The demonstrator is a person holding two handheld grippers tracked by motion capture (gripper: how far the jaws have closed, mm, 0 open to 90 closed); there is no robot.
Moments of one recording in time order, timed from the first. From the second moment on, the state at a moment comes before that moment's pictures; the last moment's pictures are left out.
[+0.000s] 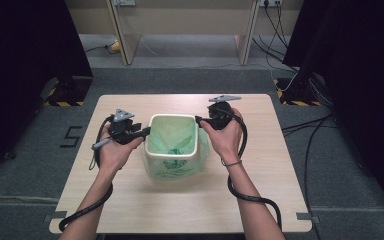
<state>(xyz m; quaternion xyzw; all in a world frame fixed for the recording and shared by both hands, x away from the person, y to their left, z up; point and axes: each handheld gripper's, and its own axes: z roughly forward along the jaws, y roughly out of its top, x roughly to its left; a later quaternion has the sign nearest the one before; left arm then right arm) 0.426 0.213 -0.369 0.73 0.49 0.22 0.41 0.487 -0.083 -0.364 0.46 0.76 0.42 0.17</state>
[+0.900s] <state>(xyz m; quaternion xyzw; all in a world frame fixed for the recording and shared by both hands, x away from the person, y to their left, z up) 0.443 0.204 -0.380 0.74 0.48 0.24 0.41 0.497 -0.077 -0.377 0.45 0.77 0.43 0.15</state>
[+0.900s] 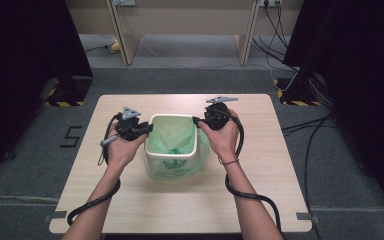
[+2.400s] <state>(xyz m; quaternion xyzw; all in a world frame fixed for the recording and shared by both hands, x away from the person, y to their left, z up) 0.454 0.196 -0.387 0.74 0.50 0.23 0.37 0.513 -0.061 -0.386 0.43 0.79 0.41 0.14</state>
